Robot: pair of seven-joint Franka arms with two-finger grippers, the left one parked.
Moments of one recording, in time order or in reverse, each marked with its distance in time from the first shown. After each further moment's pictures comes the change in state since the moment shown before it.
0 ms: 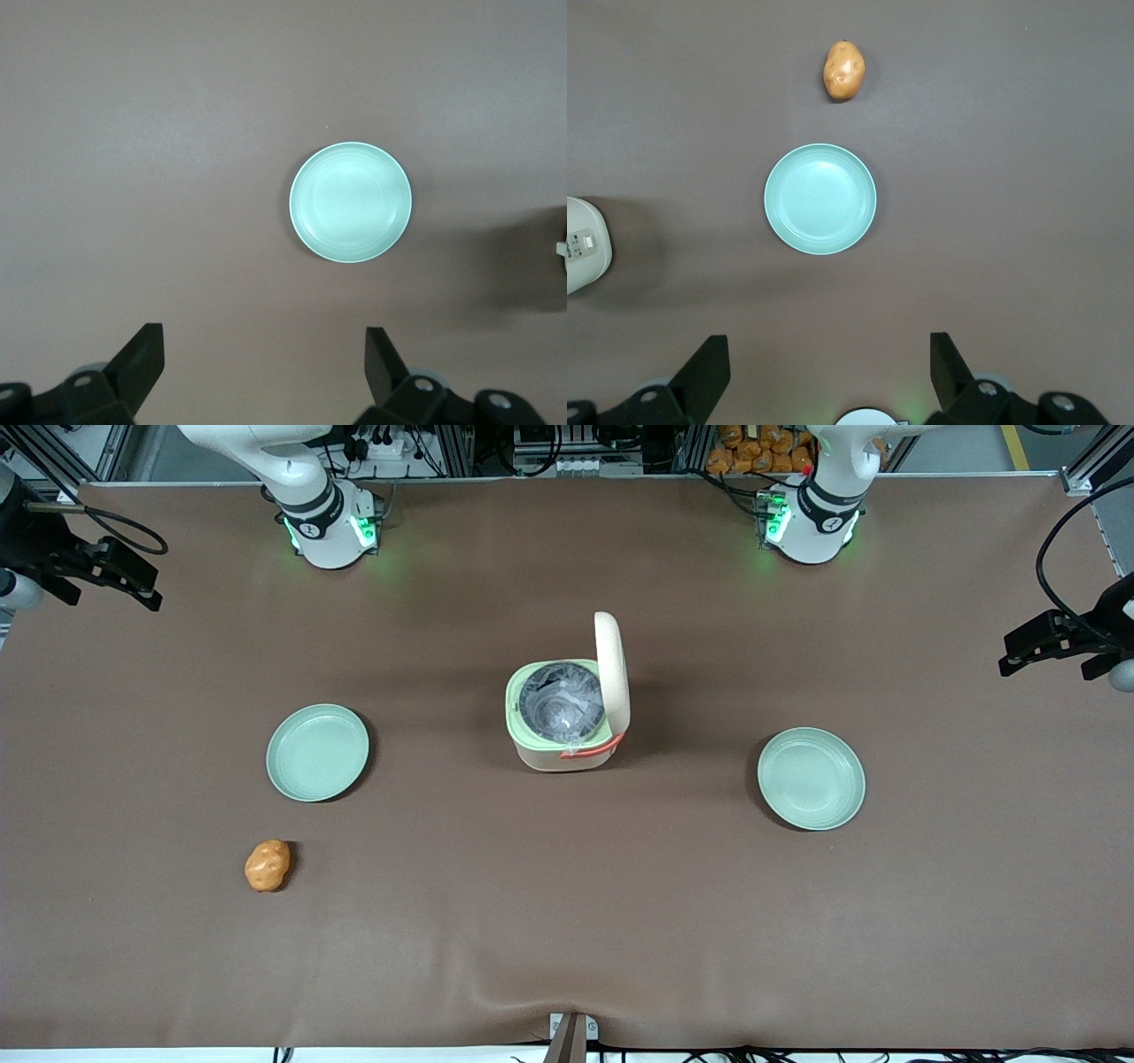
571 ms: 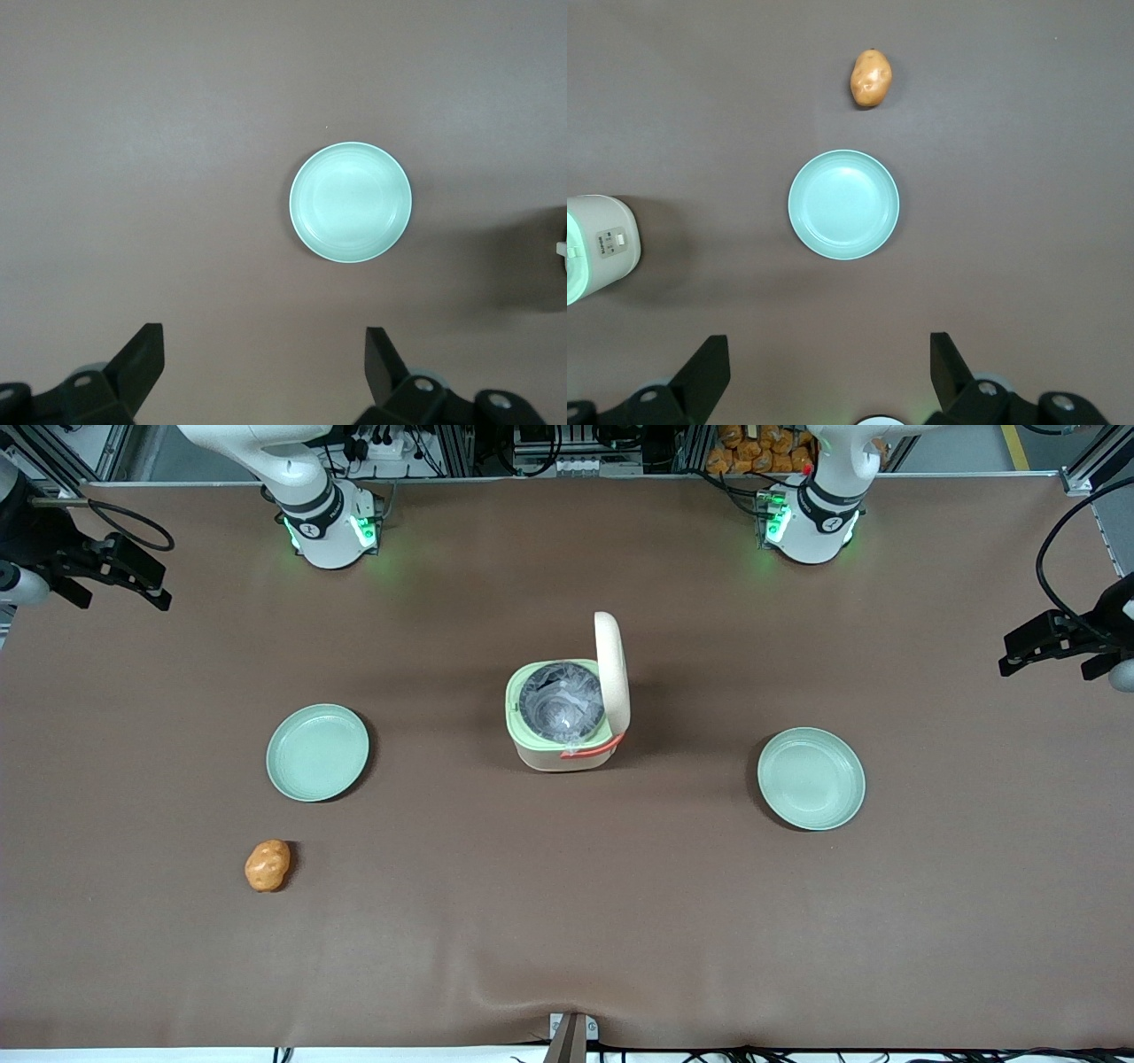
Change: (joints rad) arm 0.000 -0.002 0.004 0.002 0.052 0.017 -0.016
